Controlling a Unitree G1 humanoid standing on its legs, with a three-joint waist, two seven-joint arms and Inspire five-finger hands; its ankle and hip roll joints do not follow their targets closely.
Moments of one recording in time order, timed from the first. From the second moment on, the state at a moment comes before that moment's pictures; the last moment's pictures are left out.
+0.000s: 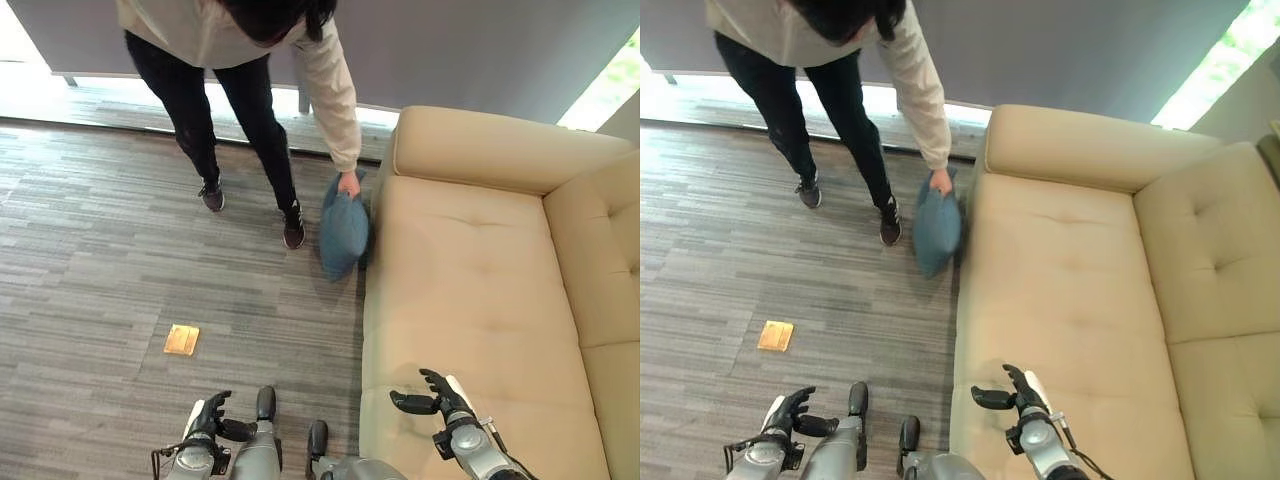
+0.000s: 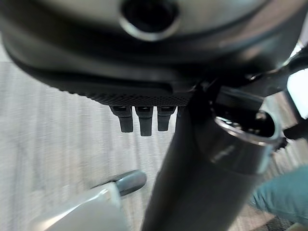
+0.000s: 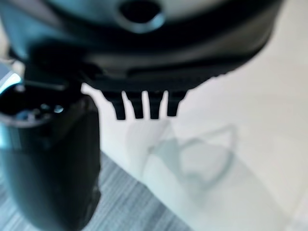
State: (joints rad) left arm -0.05 0.29 -0.16 1.01 -0.04 -0.08 0.16; right arm -0.13 -0.31 0.29 0.93 -0.08 -0.04 -0.21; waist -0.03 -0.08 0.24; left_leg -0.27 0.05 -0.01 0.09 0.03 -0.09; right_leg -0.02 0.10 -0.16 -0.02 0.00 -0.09
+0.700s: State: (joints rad) left arm -0.03 0.31 -0.16 1.07 -0.04 -0.08 0.17; right arm -0.10 -0.24 0.34 0.95 -0.14 -0.03 -0.18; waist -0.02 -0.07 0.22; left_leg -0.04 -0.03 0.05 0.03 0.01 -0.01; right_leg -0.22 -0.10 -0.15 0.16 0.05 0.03
